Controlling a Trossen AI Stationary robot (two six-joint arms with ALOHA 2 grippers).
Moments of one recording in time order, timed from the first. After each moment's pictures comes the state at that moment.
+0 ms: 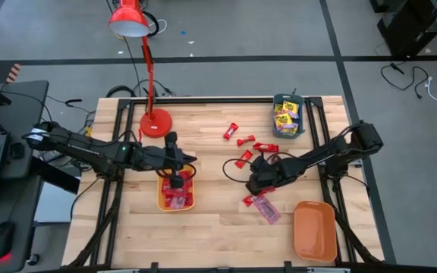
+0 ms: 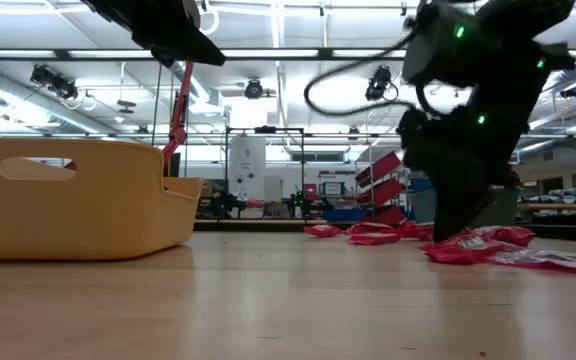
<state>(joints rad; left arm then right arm) -0.20 1.09 0.78 -0.17 -0.41 -0.03 0.23 1.63 0.79 -0.47 0.38 0.99</state>
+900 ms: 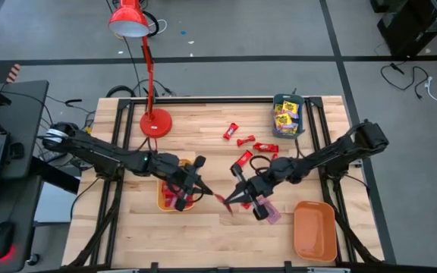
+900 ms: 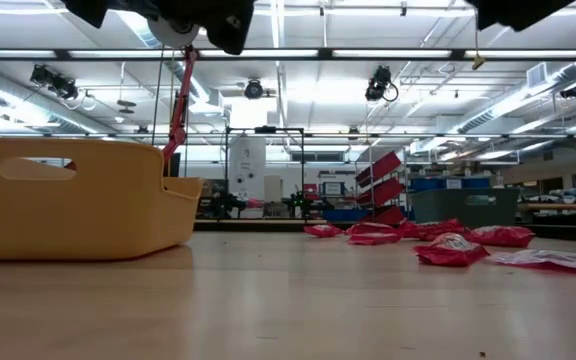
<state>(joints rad) -0.22 1.35 0.78 0.31 0.15 0.12 0.27 1.58 0.80 0.92 -0.23 -0.08</state>
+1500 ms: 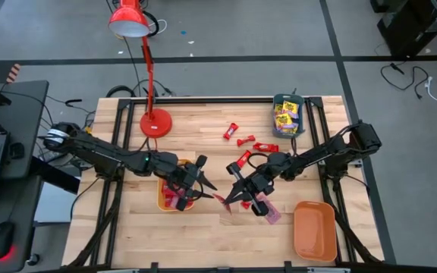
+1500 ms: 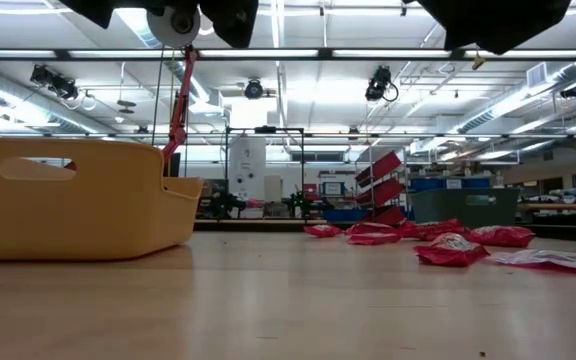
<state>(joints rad) -0.22 1.37 0.78 0.41 0.17 0.07 0.20 1.65 0.80 1.11 -0.44 -0.16</state>
